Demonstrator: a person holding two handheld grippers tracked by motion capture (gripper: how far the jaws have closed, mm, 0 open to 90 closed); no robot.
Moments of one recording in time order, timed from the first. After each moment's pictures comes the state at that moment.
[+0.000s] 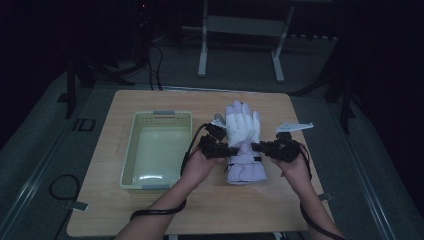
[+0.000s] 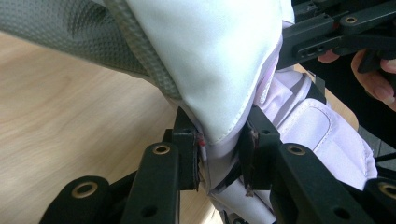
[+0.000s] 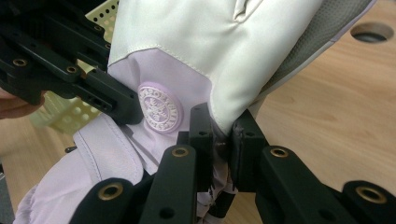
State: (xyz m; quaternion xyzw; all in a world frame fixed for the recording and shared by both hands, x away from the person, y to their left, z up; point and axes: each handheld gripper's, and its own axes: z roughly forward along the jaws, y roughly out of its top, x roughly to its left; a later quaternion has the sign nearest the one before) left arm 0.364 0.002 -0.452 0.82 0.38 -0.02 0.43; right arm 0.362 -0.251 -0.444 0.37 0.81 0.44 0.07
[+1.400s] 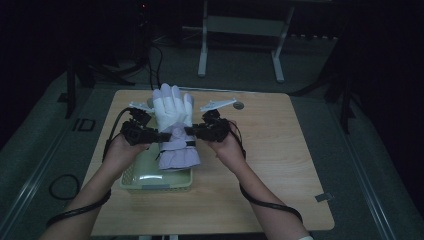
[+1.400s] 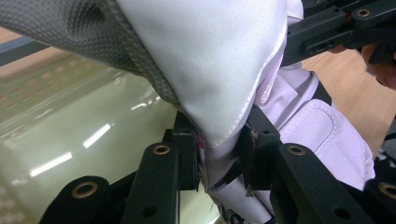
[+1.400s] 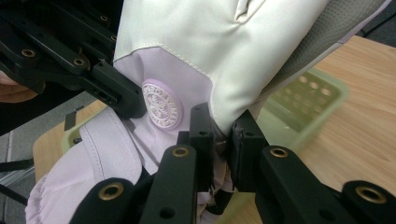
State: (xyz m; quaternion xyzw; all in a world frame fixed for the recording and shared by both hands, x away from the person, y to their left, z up) left arm 0.358 0.195 -0.421 0.81 0.43 0.03 0.39; right arm 0.391 -0.054 -0.421 0.29 0.84 0.45 0.03
